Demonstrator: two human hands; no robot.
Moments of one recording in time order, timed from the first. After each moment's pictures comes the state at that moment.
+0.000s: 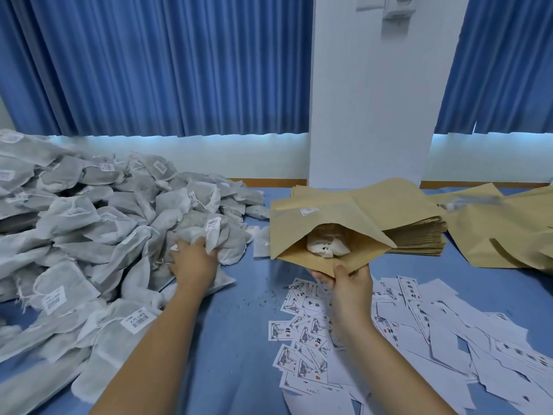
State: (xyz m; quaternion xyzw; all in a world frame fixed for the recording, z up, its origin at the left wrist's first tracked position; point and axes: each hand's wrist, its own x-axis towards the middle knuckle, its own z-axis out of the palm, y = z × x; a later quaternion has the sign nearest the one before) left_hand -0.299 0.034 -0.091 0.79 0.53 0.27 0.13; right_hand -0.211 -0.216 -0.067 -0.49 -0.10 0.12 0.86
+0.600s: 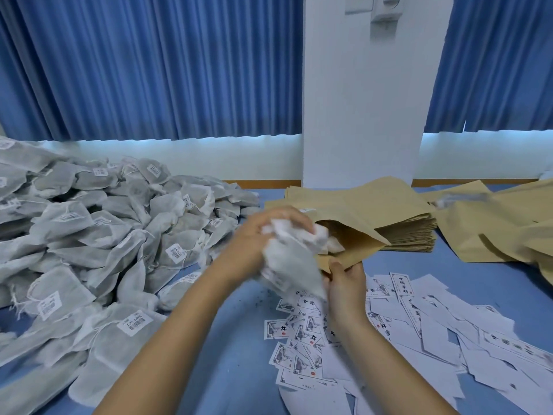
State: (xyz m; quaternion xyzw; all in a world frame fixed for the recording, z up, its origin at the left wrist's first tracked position) left_hand -0.312 -0.117 0.023 0.82 -0.07 0.31 0.47; right_hand -0.208 -0.222 -0.067 -0.49 -0.11 0.14 0.85
